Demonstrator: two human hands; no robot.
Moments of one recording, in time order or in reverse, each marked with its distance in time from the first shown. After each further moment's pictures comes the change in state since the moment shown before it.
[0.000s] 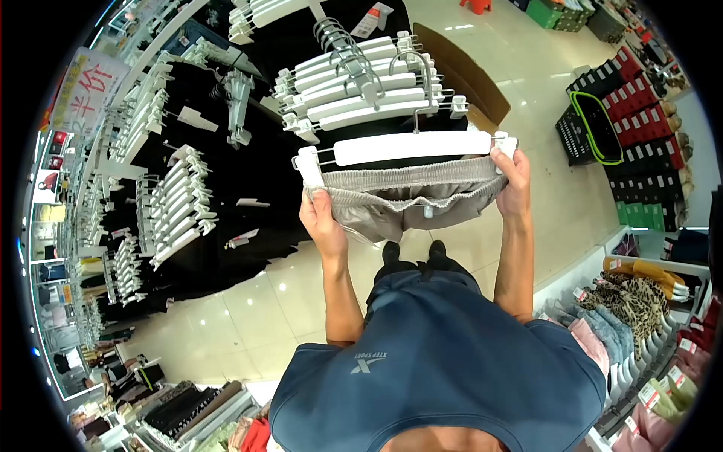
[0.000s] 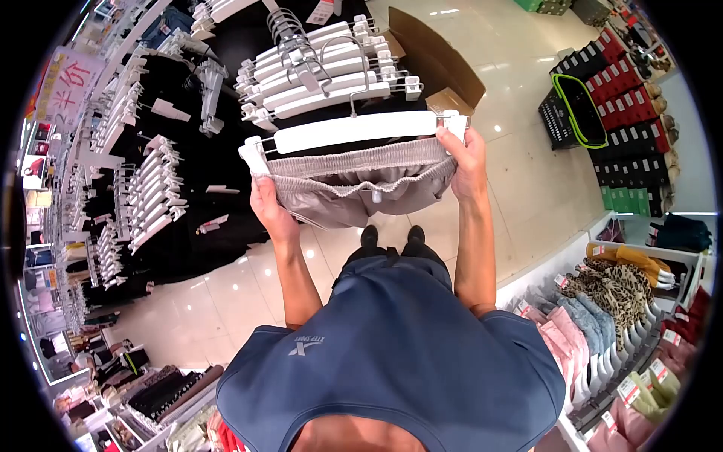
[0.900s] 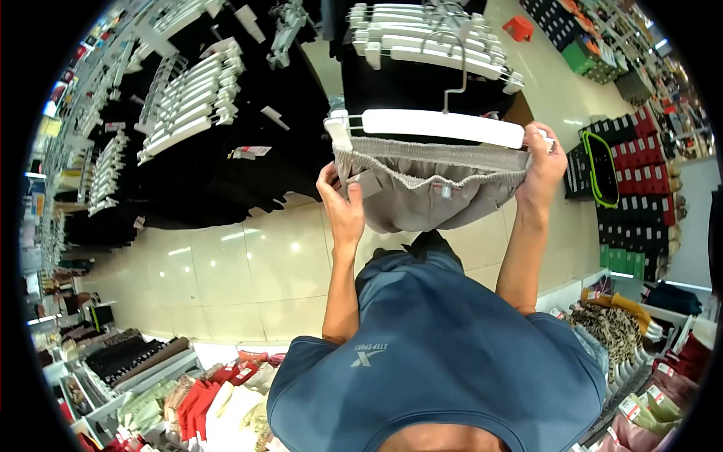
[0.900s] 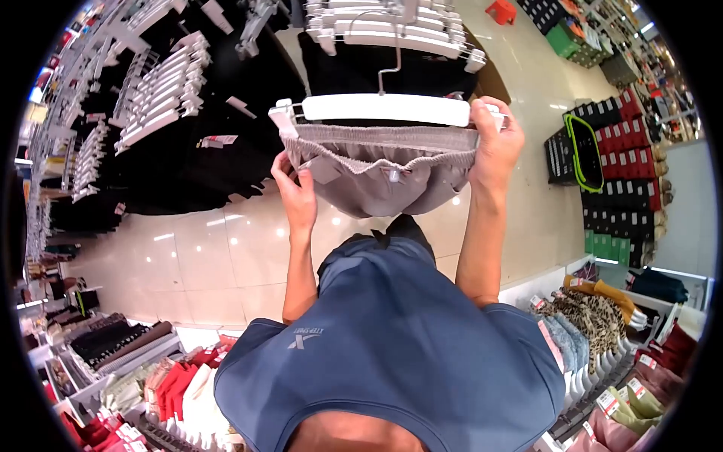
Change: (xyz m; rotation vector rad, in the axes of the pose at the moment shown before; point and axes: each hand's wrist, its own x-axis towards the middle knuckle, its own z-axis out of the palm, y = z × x) left_hand -0.111 -0.049 -0.110 0.476 0.098 0.111; right_hand -0.067 0.004 0.060 -0.181 0.046 -0.250
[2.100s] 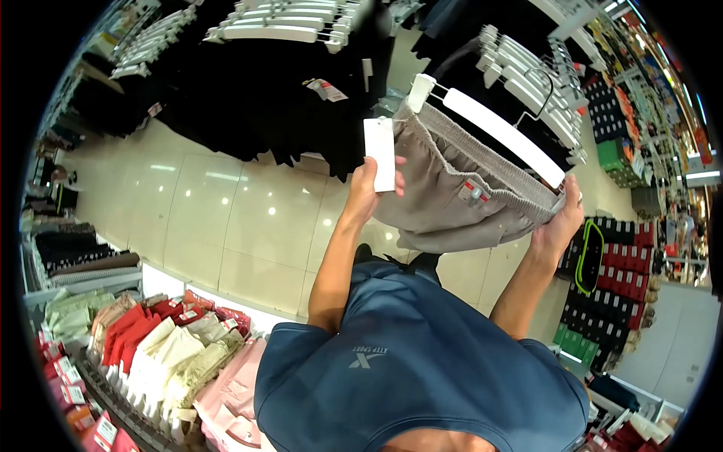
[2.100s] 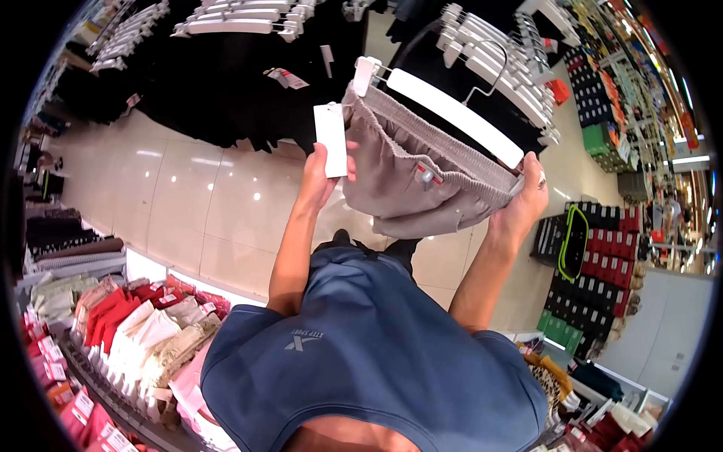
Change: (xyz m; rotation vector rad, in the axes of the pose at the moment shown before) left_hand -0.004 -0.020 -0.067 -0.884 -0.142 -0.402; right_hand -0.034 0.007 0.060 0.103 -0.030 0.162
